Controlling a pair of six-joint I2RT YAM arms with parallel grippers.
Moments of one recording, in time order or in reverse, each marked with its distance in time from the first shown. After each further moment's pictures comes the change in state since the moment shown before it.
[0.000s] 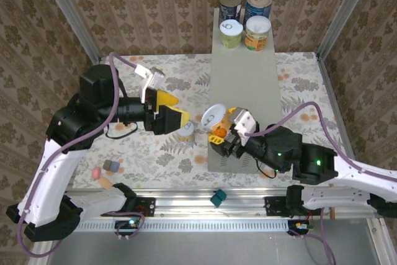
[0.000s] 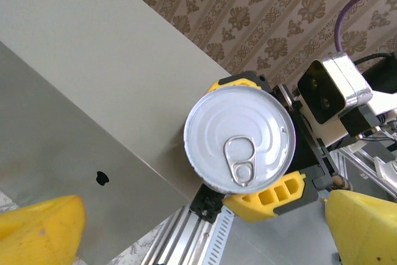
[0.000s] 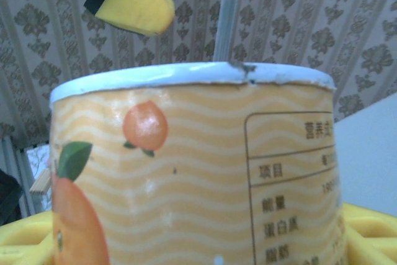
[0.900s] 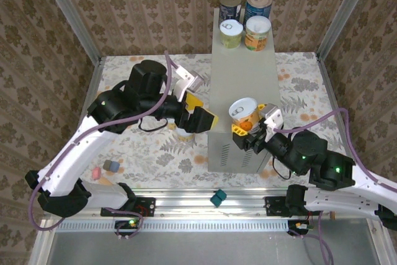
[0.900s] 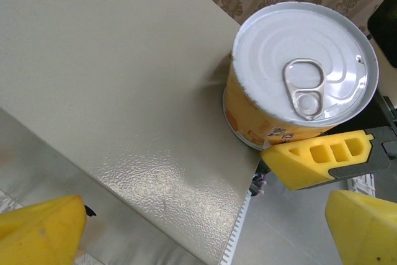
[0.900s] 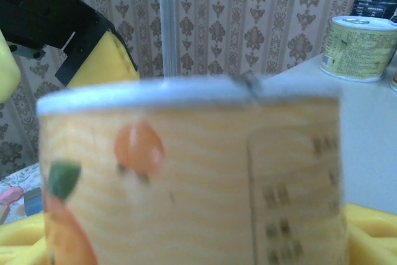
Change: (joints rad) left arm -0.200 0.199 0.036 0.010 -0.167 0.029; right arm -0.089 -0.183 -0.108 -0.018 0.077 0.064
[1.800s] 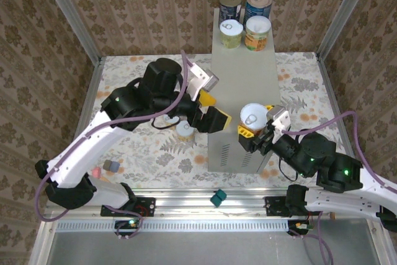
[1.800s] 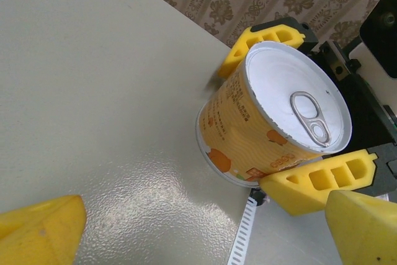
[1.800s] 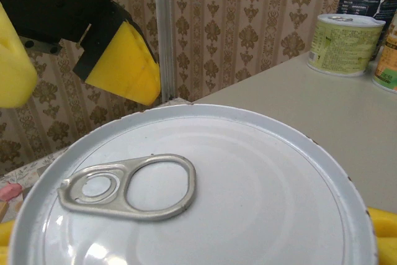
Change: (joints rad) left arm -0.085 0.081 0.069 0.045 -0.059 0.031; right arm -0.003 -0.059 0.000 -0.059 0.003 0.003
